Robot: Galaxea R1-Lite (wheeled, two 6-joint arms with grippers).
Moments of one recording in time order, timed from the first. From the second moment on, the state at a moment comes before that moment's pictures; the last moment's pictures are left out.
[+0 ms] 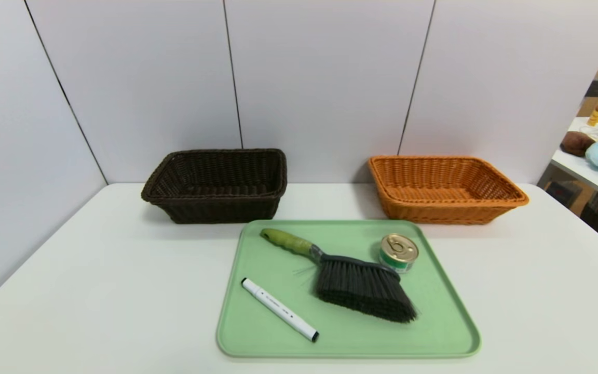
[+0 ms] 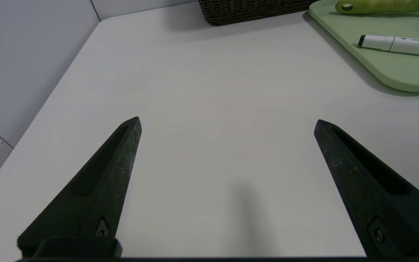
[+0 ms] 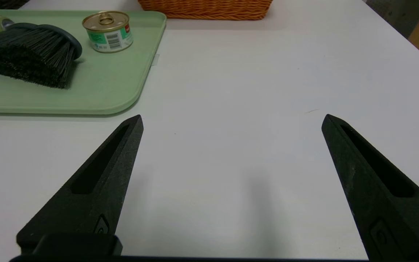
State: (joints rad) left arm -0.02 0.00 0.00 0.01 -0.06 0.12; right arm 0.00 0.00 -0.06 0.15 0.00 -0.01
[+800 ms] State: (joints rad) left arm -0.02 0.00 0.00 0.01 -0.06 0.12; right arm 0.00 0.00 -0.06 0.15 0.00 -0.01
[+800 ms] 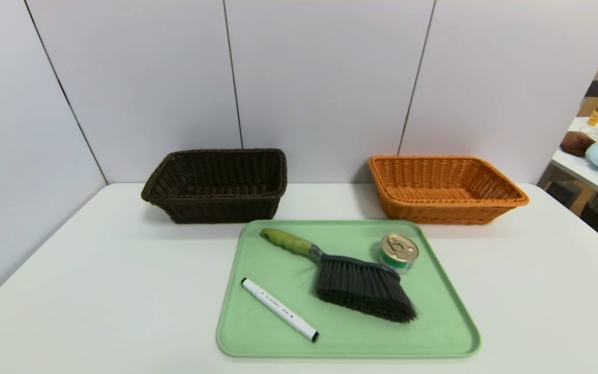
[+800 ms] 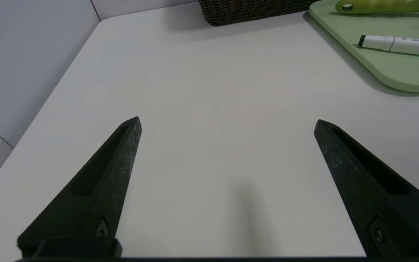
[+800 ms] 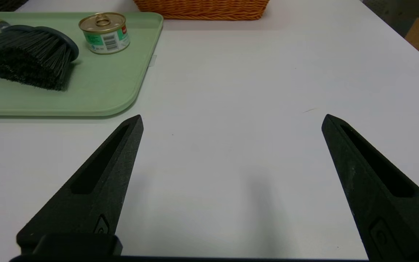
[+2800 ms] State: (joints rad) left arm -0.02 0.63 -0.77 0.35 -0.11 0.09; right arm 0.05 0.56 -0.61 0.37 0.11 0.02
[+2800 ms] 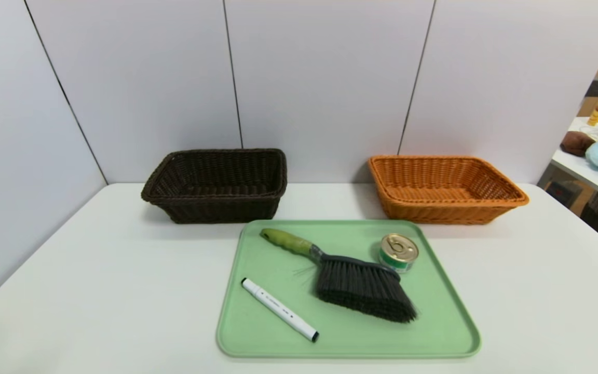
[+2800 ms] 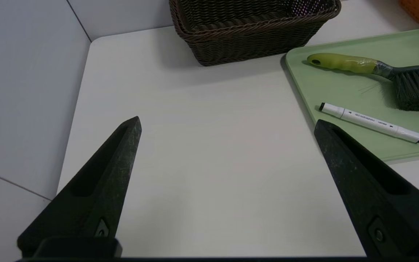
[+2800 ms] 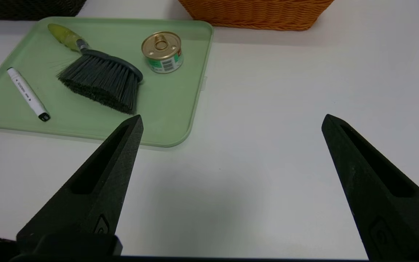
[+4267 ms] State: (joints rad) left arm -0.55 1.56 -1.19 0.39 -0.25 0.03; right arm 0.09 1.39 -1.14 0.64 0.34 -0.26
